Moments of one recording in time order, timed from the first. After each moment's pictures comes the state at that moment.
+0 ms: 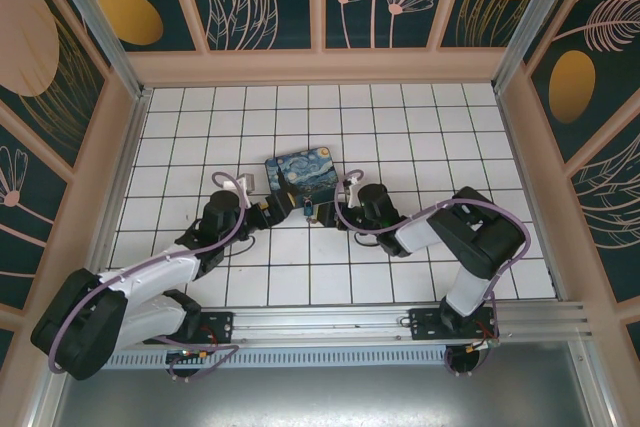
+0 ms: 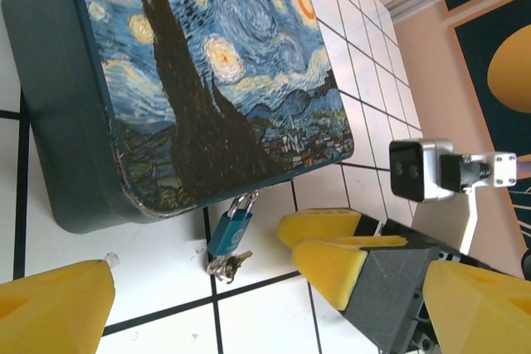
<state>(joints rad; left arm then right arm) -0.56 1.13 0.31 0.38 0.21 -0.90 0.73 1.73 0.49 0.75 -0.32 0.76</state>
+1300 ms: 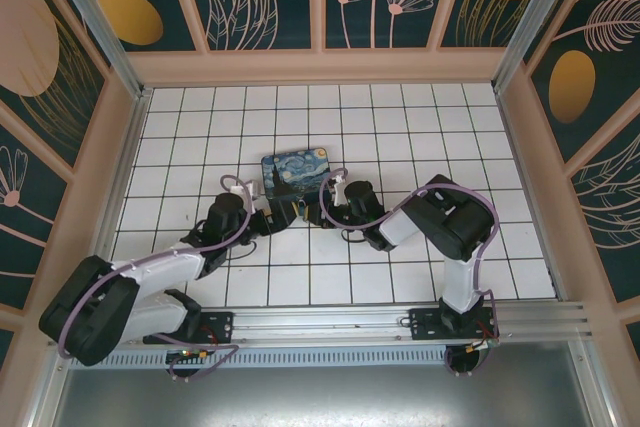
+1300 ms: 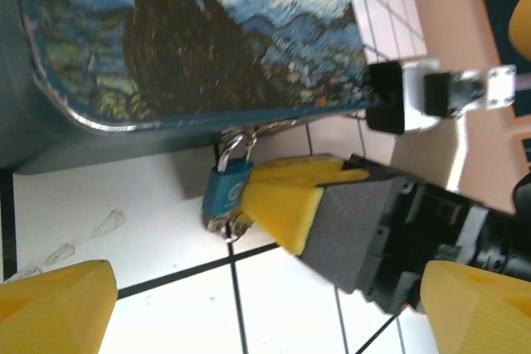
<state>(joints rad) -0.56 1.23 0.30 0.42 0.30 -0.87 0.76 1.91 0.61 0.84 -0.39 0.78</state>
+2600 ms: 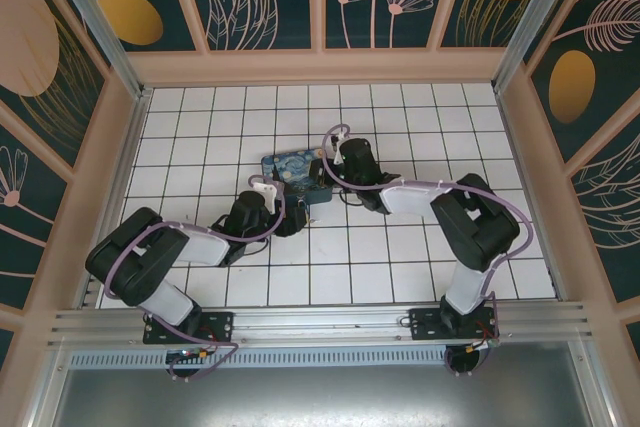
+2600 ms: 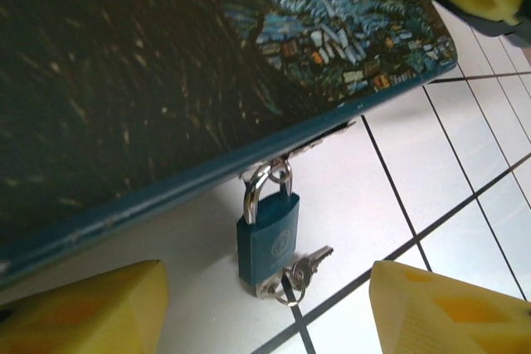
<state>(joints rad) -0.63 1.58 0.37 0.66 0.21 -0.61 0.67 1.78 0.94 0.34 -0.20 0.70</state>
